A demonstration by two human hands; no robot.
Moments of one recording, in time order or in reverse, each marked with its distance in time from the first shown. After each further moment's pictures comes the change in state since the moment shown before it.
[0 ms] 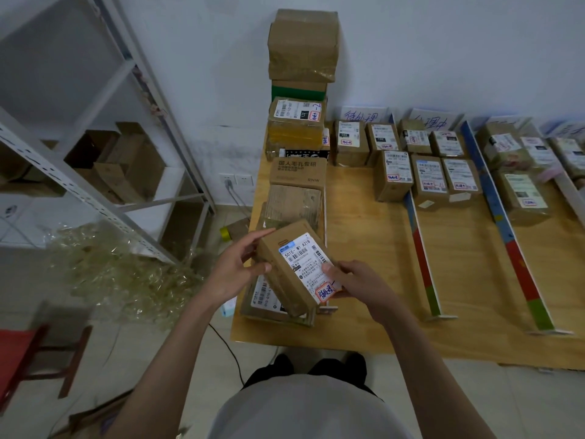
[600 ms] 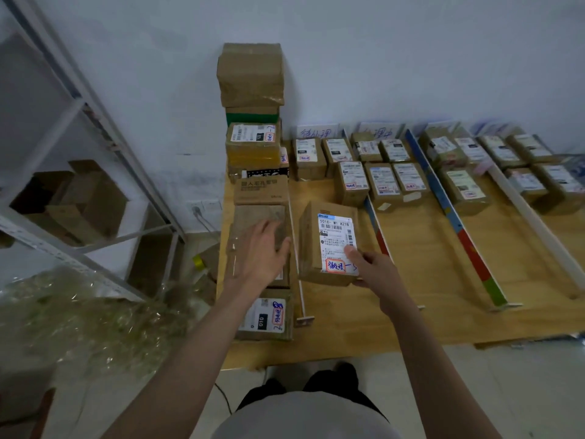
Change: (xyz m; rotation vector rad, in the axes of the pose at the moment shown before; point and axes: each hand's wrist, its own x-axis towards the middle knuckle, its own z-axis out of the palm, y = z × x) left_hand 0.063 0.052 0.080 0.761 0.209 0.279; right_hand -0.029 0.001 -0.054 0.127 0.478 -0.011
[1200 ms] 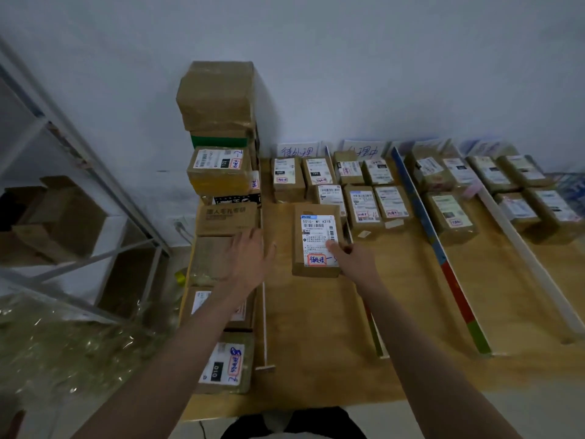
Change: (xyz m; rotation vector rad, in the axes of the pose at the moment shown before) left_hand 0.098 0.041 0.050 0.187 -0.055 -0.072; right_hand 0.149 -0.016 -0.052 -0.177 0.084 -0.039
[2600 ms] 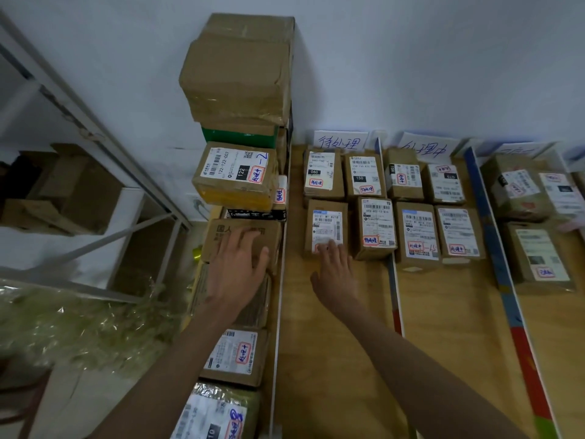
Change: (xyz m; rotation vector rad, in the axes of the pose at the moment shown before) left_hand 0.098 -0.062 0.019 -0.022 0.080 -0.145; right_hand 0.146 0.004 0.129 -0.865 -0.163 -0.395
